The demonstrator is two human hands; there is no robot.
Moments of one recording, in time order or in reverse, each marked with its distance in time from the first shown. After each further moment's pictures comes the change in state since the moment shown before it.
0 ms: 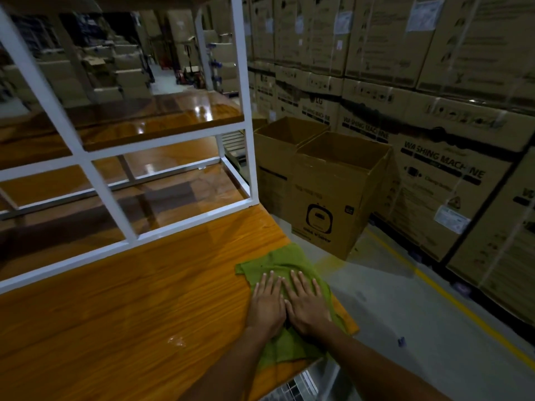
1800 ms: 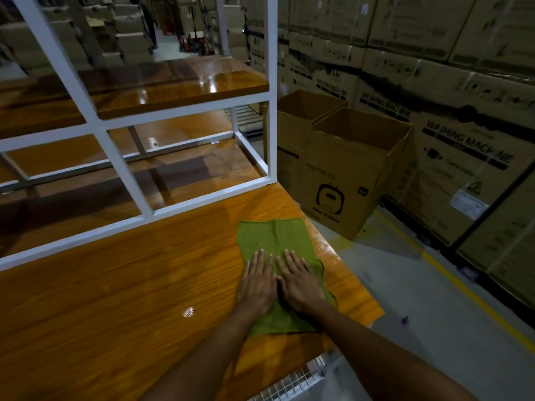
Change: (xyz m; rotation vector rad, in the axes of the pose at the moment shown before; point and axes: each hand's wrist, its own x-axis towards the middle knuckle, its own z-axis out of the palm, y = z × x) left_hand -0.005 -0.079 0.000 0.023 0.028 -0.021; right_hand 0.033 -0.064 0.009 0.053 -0.007 -0.076
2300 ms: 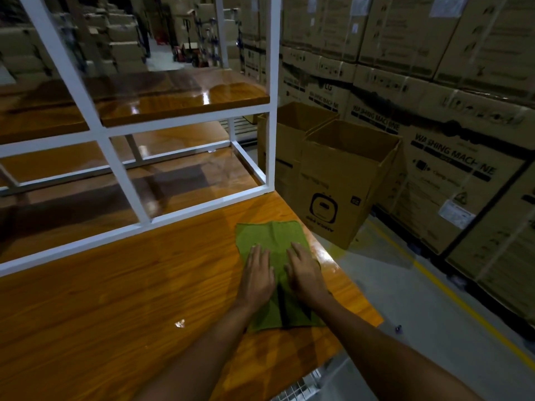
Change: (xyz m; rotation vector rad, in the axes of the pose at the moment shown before) left_hand 0.021 -0.001 -0.030 -0.328 0.159 0.031; right_hand 0.020 0.004 -0.037 0.164 0.220 0.085
